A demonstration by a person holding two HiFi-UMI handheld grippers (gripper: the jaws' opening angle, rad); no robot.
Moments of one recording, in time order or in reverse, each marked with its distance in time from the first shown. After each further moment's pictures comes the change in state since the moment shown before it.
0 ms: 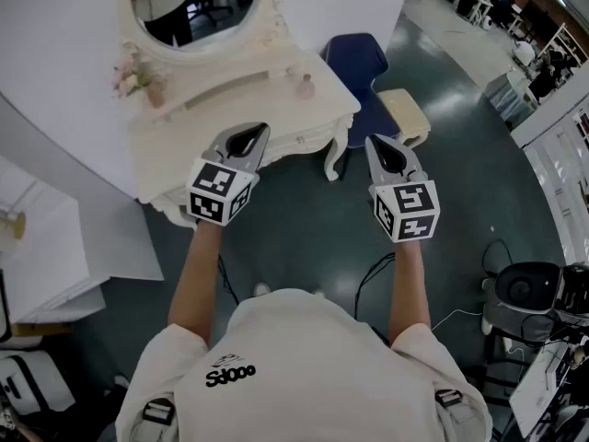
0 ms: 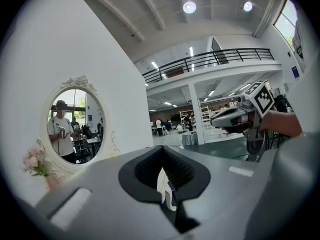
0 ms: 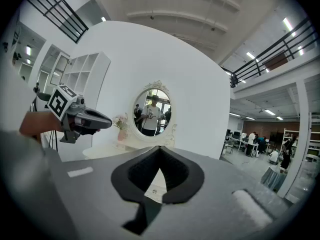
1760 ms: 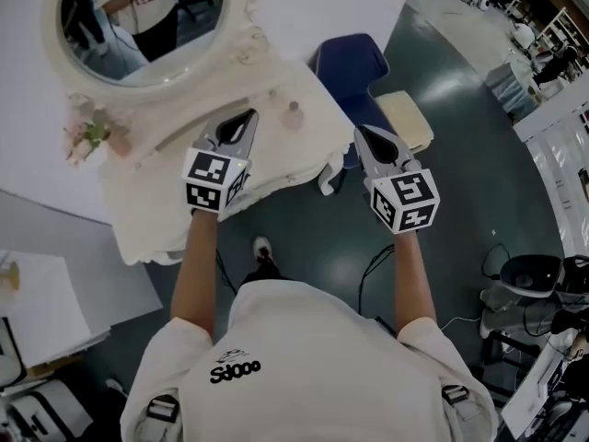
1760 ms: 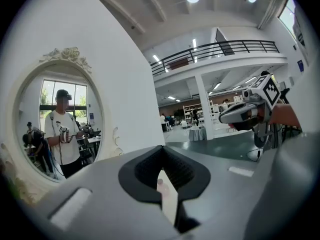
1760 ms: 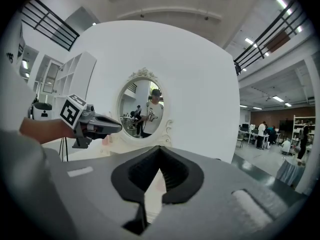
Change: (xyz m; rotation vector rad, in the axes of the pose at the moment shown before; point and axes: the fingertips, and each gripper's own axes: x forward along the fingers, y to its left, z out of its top) left arm 0.208 0.140 -0.019 0.024 0.047 0.024; right arm 0.199 -0.109 -0.010 0.085 -0.003 0.076
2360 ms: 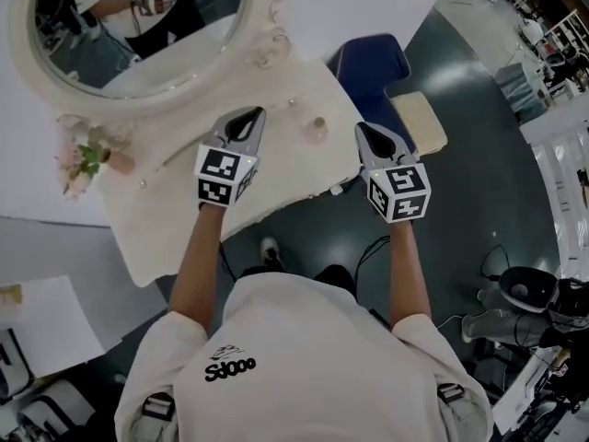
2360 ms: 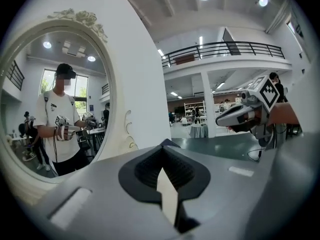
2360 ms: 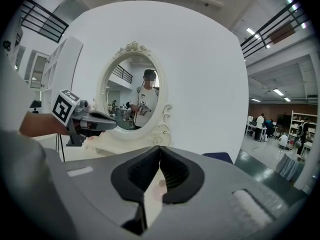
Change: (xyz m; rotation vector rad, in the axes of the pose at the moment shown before) left arm 0.074 0.104 -0.056 -0.055 0.037 -0.015; right arm 0.144 -0.019 -0.028 0.025 0.124 -0.029
